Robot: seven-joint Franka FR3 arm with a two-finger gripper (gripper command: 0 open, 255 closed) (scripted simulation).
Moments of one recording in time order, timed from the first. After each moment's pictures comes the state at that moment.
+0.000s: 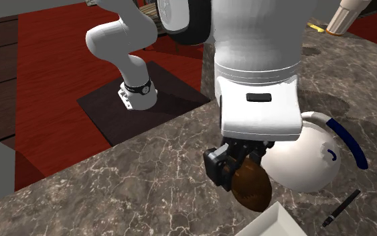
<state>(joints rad) -0.23 -0.06 0.04 -2.07 -0.08 2.29 0.05</state>
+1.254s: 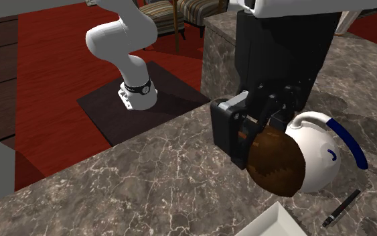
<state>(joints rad) -0.22 -0.10 0.04 -1.85 -0.07 2.04 0.03</state>
